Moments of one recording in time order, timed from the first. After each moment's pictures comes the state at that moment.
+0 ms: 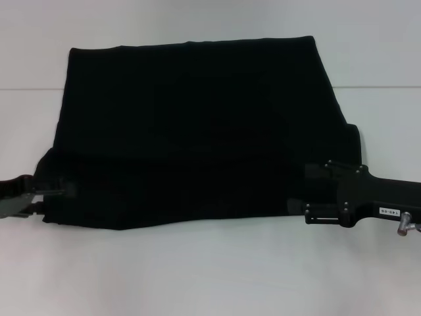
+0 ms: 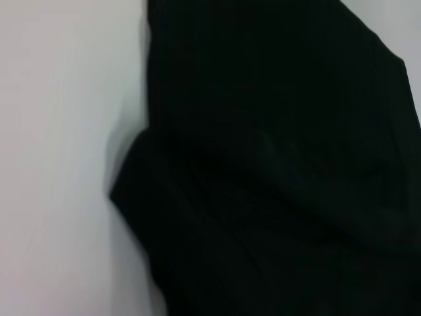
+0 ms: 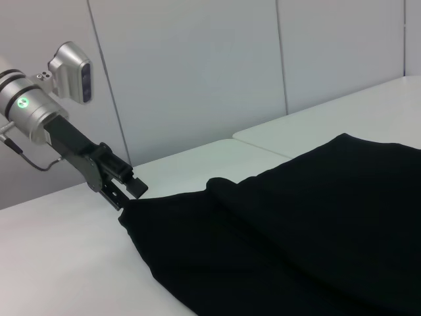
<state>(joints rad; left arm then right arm) -0.60 -1.85 0.42 0.51 2.46 1.43 -2.38 0.56 2.08 -0.61 -0.58 -2.05 -1.48 1.24</state>
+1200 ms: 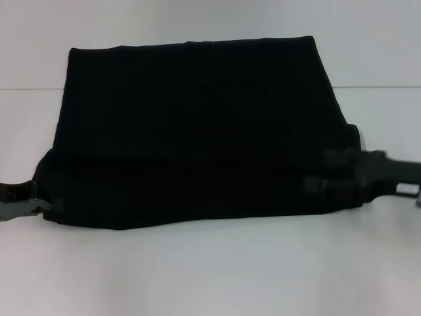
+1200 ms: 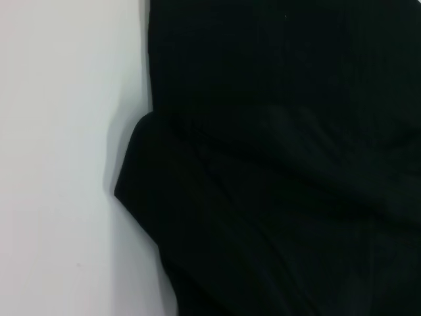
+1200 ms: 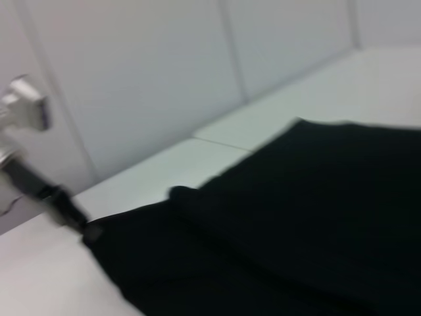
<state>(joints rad) -0.62 -1.86 0.53 0.56 2.49 1.42 -2.45 0.57 2.05 -0.61 -0.64 -2.06 -1.48 1.48</state>
